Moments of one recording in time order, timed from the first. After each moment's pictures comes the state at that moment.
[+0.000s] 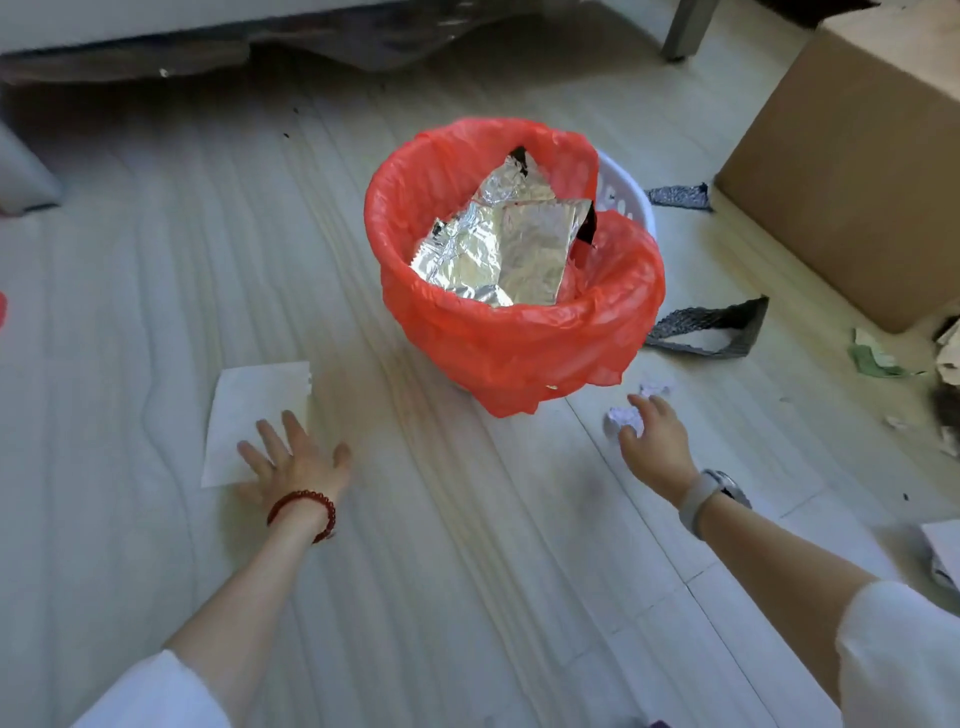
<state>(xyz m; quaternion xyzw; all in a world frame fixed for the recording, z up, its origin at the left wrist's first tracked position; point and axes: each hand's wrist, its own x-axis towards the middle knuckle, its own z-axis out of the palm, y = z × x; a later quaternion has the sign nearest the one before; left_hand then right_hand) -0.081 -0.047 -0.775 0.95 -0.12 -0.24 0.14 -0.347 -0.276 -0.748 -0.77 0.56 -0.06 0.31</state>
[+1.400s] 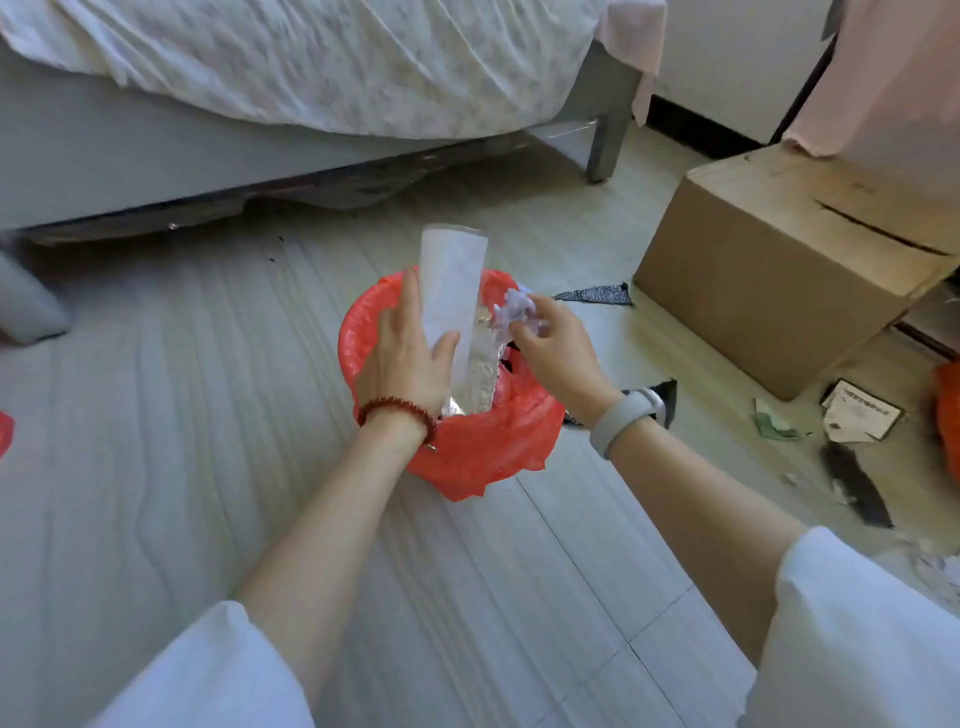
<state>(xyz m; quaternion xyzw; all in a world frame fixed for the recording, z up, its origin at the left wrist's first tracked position) -0.145 -0.190 -0.530 0.85 -0.38 -0.07 0.35 -0.251 -0.295 -0.531 -0.78 0.39 -0.30 0.38</state>
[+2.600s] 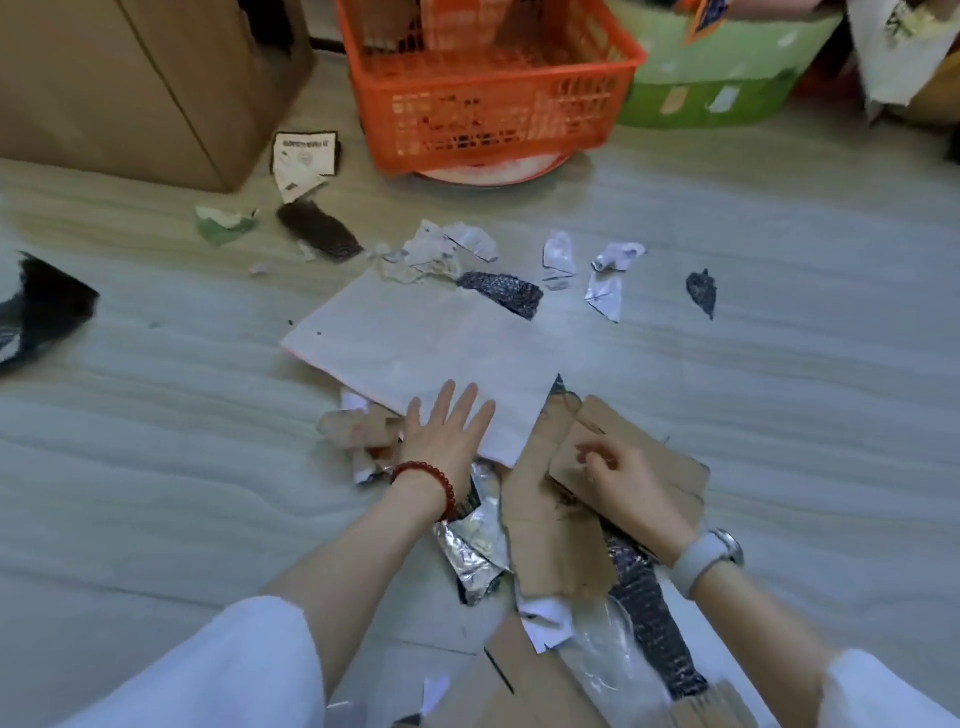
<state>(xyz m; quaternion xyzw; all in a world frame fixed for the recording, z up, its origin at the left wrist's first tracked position) -0.746 -0.228 -0.760 0.46 -0.87 -0.12 -0.17 -0.925 -0.135 -0.736 -0.39 0.79 -0.24 0.41</state>
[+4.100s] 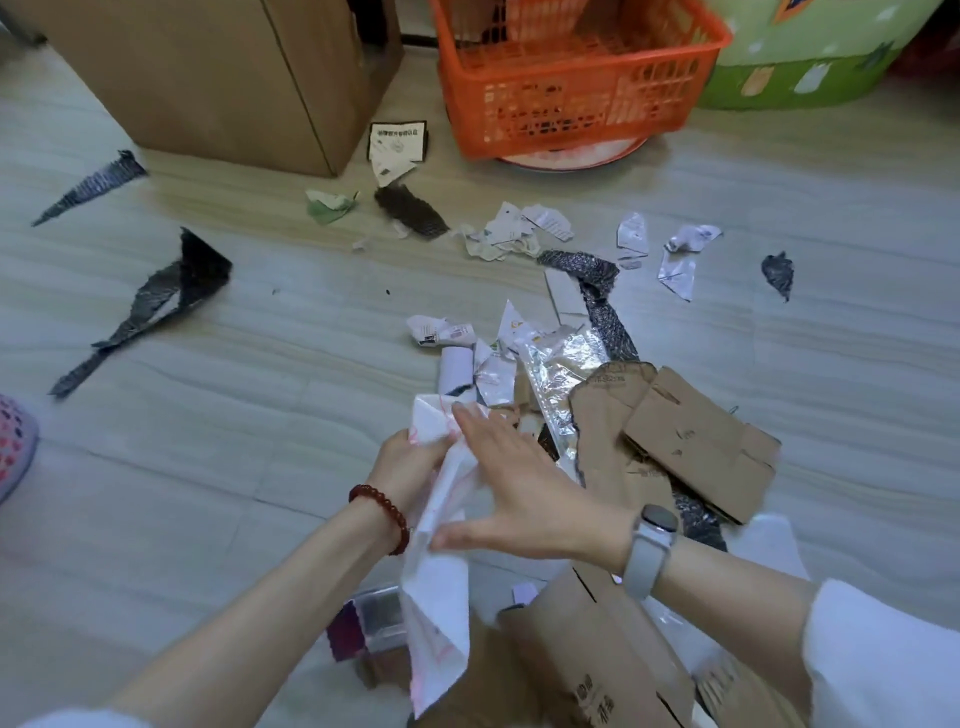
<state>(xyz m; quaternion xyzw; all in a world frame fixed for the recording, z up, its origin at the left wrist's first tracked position) -0.627 -0.167 -0.685 0.61 -0.34 -0.67 0.27 -0.763 -0.123 -0.672 -0.73 0.55 -0.09 0.40</state>
